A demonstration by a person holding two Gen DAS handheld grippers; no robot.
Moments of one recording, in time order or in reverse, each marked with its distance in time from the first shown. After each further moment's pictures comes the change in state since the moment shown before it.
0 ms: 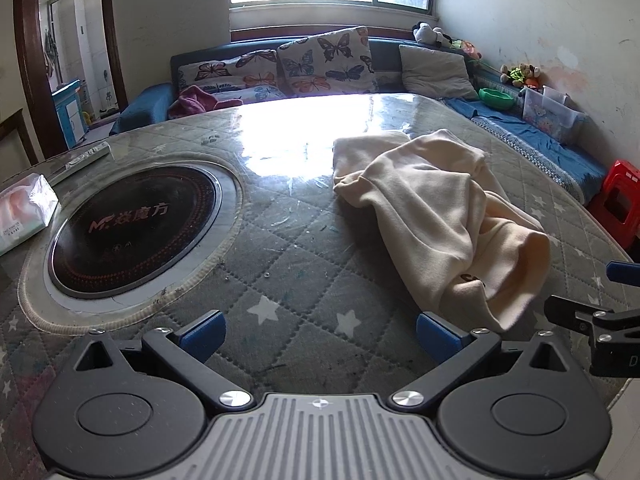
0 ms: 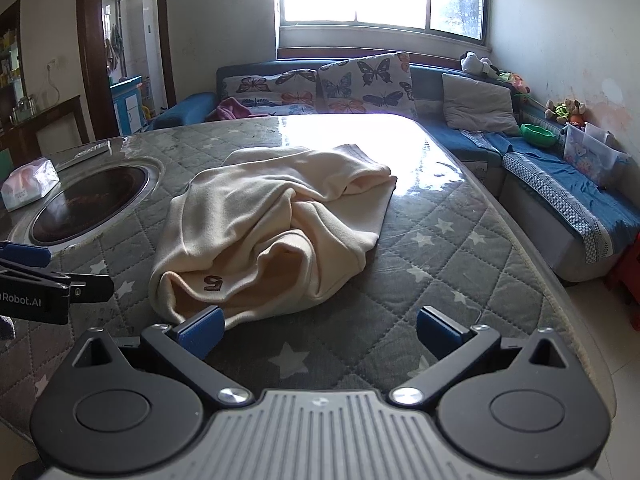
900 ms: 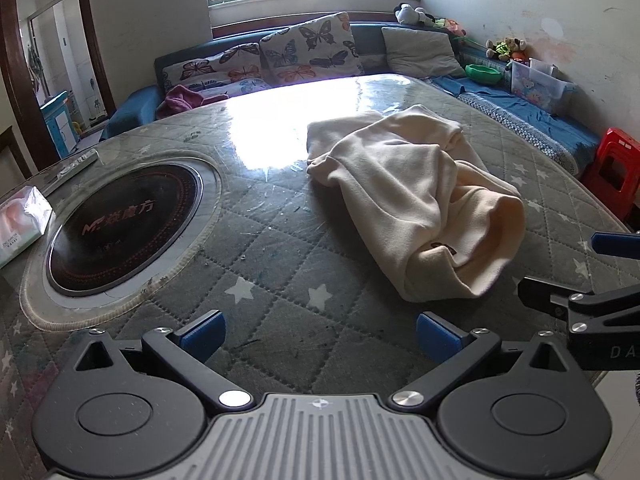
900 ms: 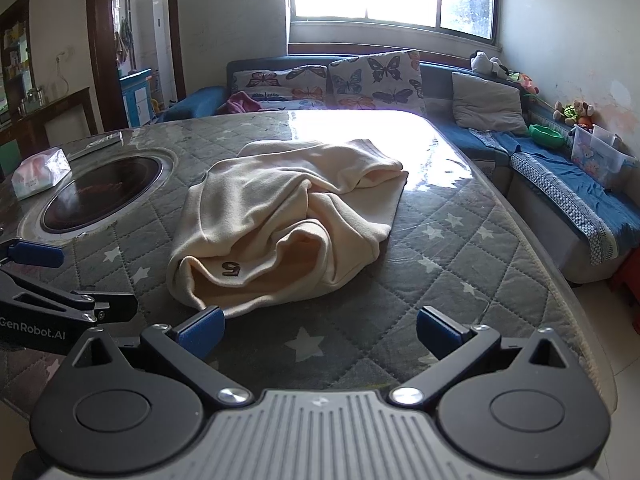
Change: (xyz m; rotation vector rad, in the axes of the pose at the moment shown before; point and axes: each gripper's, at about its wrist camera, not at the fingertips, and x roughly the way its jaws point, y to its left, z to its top) left arm -0.007 -0.024 -0.009 0.079 0.037 0.003; right arm -0.007 0.006 -0.004 -0.025 0.012 0.016
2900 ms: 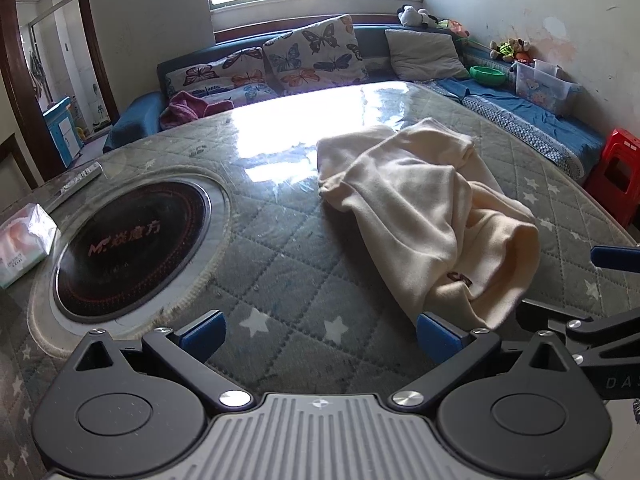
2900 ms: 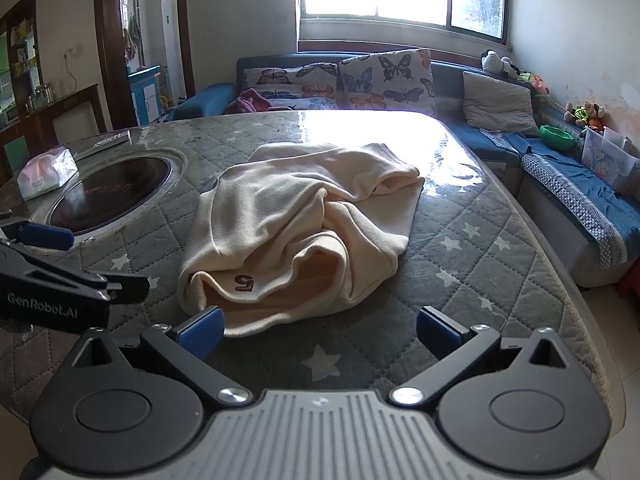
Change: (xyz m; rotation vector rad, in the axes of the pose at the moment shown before) left arm 0.005 0.009 0.025 0.009 -0.014 0.019; right arm 0.009 0.006 0.013 -0.009 0.000 0.025
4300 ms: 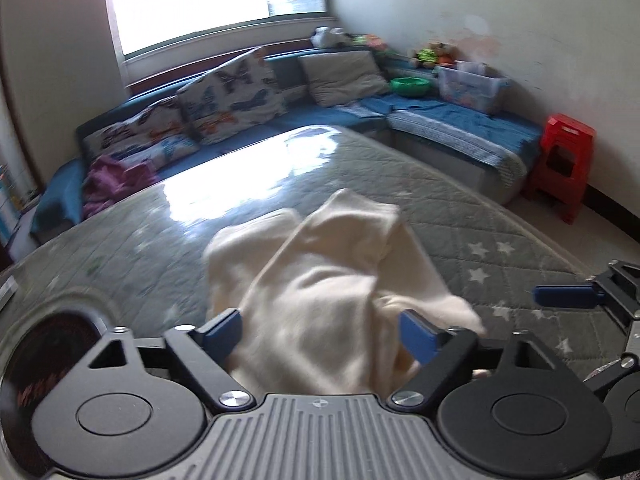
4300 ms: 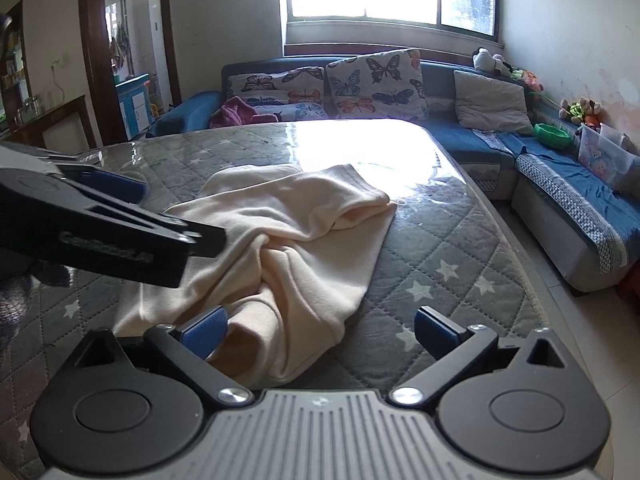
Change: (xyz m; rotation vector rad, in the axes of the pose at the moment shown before) left arm 0.062 -0.067 0.094 0.201 -0.084 -0.180; right arm 0.036 -0.047 0.035 0.042 -0.007 -0.003
